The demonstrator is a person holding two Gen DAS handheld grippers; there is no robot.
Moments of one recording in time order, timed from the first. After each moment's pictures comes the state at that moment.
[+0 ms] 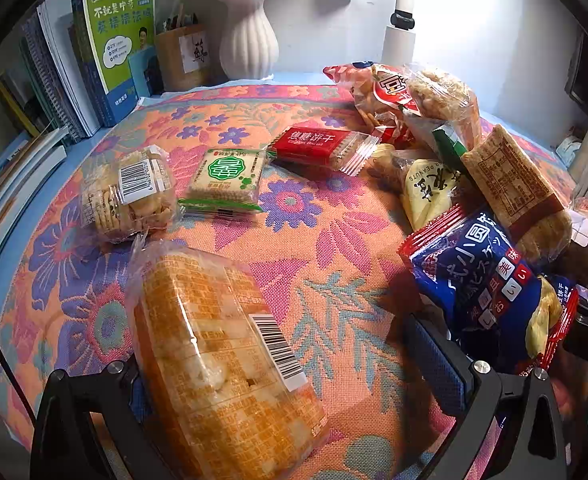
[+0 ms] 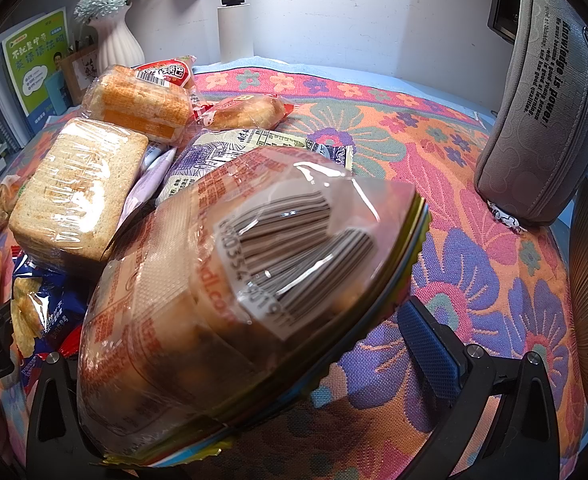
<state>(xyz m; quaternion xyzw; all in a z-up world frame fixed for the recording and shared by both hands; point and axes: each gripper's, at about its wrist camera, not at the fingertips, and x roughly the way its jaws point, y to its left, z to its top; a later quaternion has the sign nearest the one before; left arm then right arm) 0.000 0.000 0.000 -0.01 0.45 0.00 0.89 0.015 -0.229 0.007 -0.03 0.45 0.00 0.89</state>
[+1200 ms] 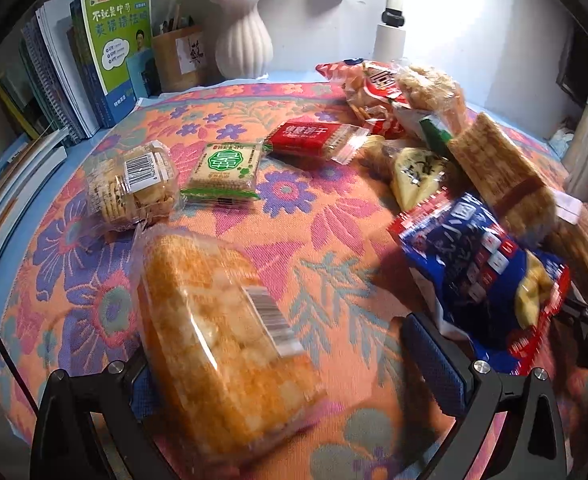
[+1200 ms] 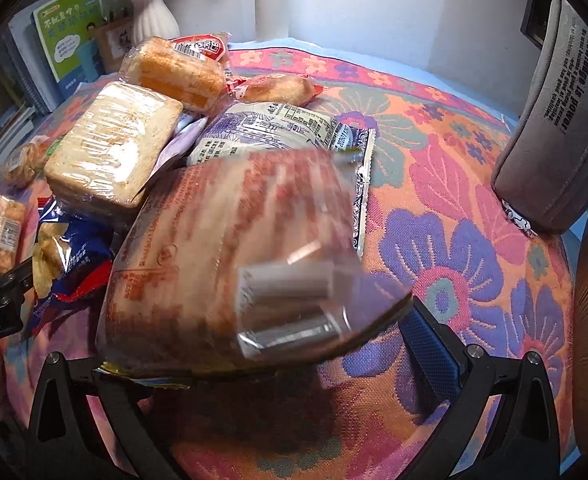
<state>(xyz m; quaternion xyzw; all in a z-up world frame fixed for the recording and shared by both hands) -0.021 -0.002 0.003 0.00 0.45 -0.01 0.89 0.002 -0.241 0.009 -0.05 0.48 0.06 0.88</state>
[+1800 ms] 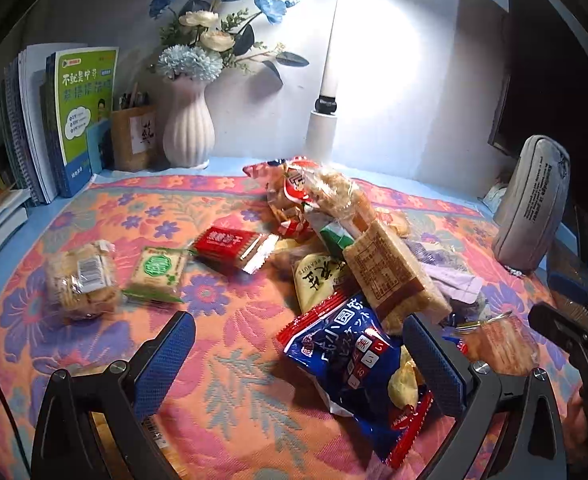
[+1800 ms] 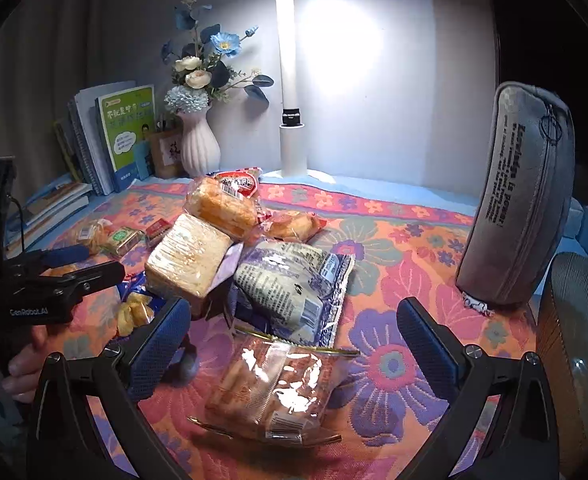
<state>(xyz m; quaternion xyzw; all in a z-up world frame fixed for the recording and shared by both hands) -0.015 -0.028 0.041 -0.04 0.33 -0.10 0.94 -0.048 -0.273 0.061 -0.02 0.30 0.12 0.95</state>
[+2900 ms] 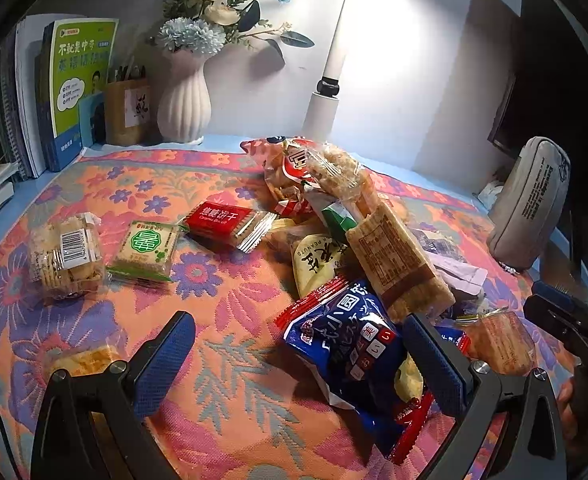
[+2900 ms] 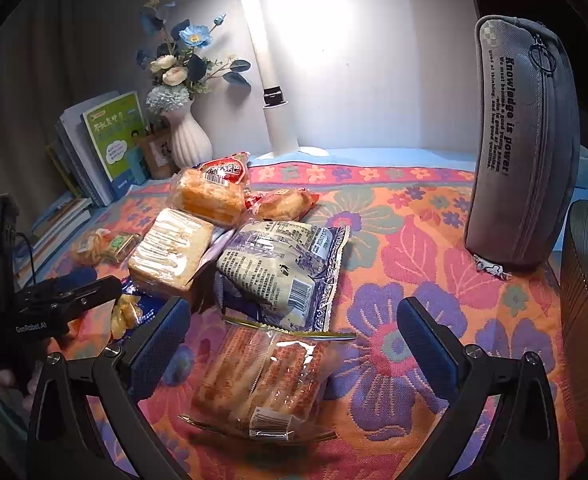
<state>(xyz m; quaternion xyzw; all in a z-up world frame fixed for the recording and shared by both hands) -0.013 -0.021 0.031 -0.07 0.35 -0.12 0.93 -0.037 -0.286 0.055 0.04 0.32 0.13 0.94</state>
